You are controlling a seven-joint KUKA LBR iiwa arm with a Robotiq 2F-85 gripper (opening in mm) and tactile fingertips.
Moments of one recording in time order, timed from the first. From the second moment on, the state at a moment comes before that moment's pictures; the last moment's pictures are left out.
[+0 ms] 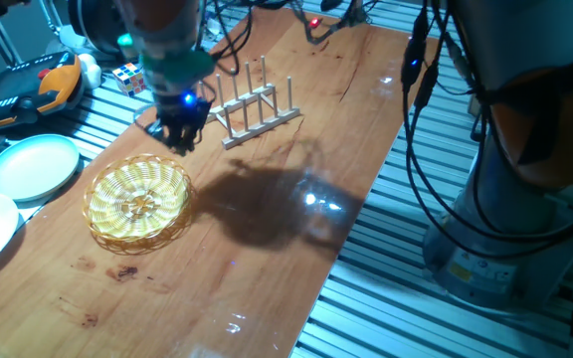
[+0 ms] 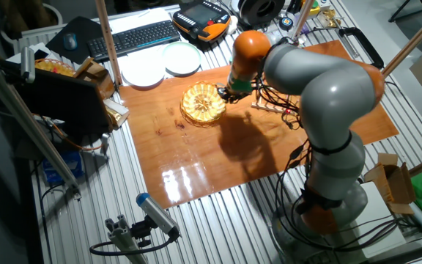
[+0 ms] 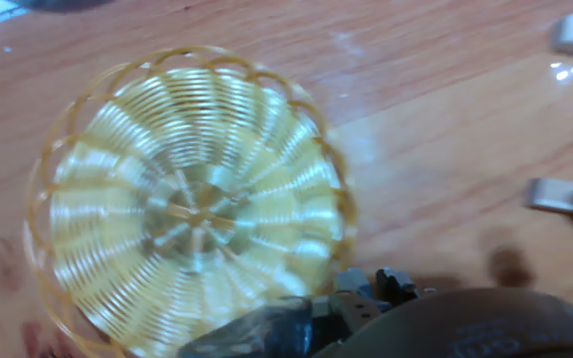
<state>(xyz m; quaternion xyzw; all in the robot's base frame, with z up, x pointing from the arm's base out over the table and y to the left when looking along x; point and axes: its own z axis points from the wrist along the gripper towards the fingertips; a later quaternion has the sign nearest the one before) 0.566 0.084 0.147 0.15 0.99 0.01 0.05</state>
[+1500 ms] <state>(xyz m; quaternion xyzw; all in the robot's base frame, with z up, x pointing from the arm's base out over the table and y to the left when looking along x) 0.544 0.084 0.209 0.11 0.99 -0.04 0.03</state>
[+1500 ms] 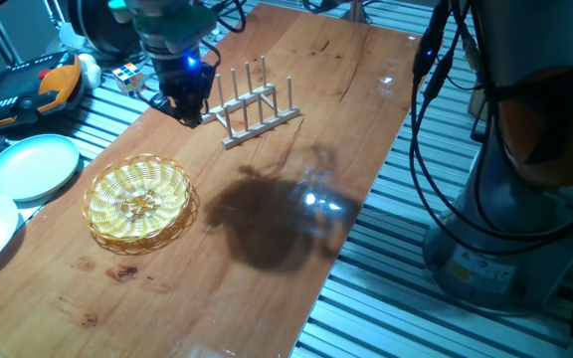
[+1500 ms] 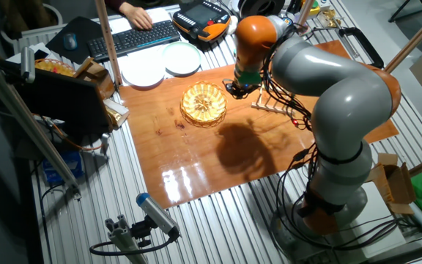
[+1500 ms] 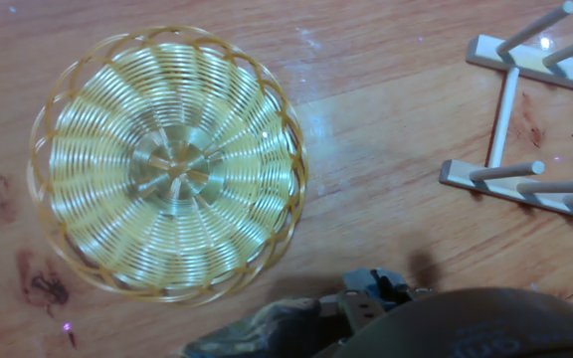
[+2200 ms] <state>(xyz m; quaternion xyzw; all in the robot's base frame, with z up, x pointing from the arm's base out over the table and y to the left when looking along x) 0.547 0.090 0.210 0.11 0.99 -0.03 0.01</state>
